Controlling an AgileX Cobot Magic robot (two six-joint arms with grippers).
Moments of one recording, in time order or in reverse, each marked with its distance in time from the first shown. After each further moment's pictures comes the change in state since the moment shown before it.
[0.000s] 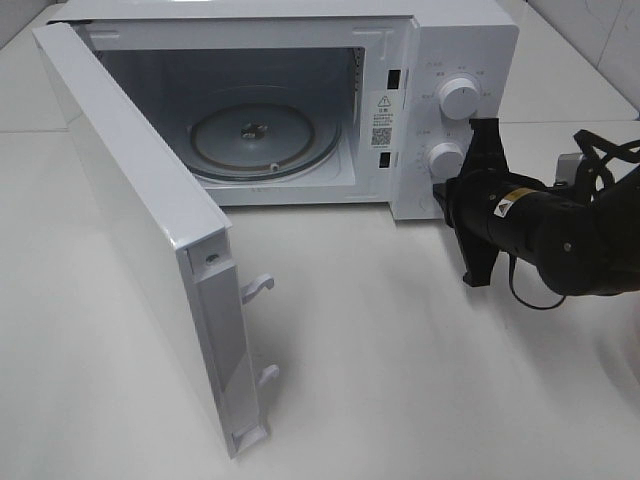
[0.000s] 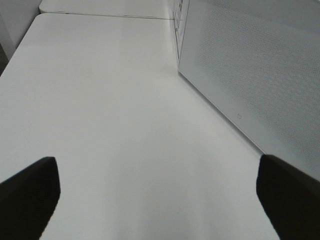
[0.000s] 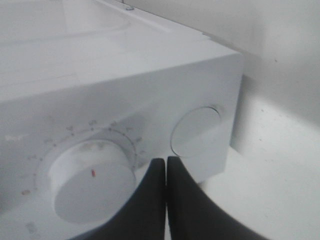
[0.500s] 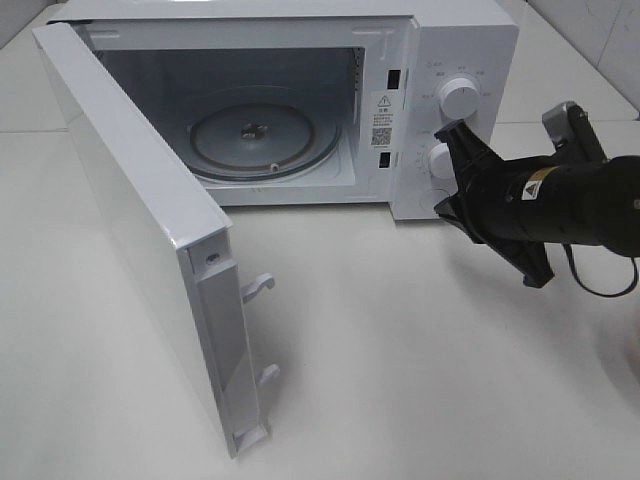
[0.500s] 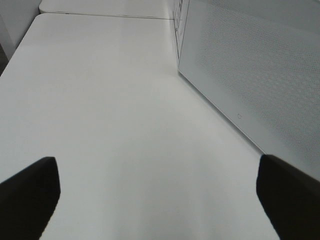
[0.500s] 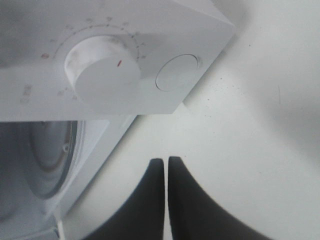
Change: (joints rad) left arm 0.000 0.000 0.000 0.000 0.000 0.001; right arm -0.002 -0.258 0.020 -0.110 0.456 -0.454
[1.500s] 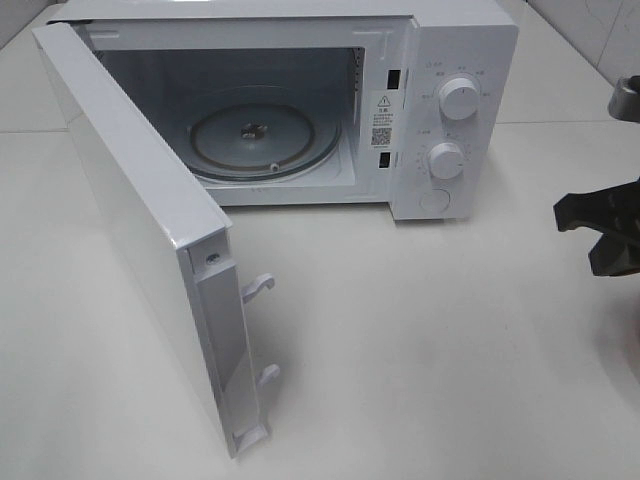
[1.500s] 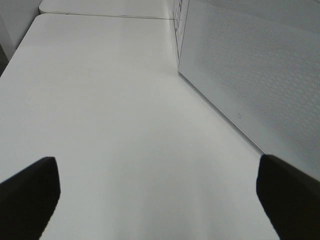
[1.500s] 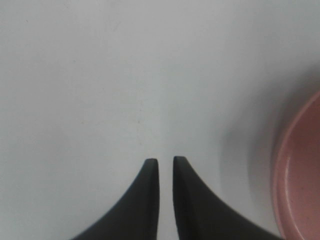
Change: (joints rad) left arm 0.000 0.000 0.000 0.000 0.000 0.003; right arm -0.256 -0.374 -0.060 -0.028 0.920 -0.953
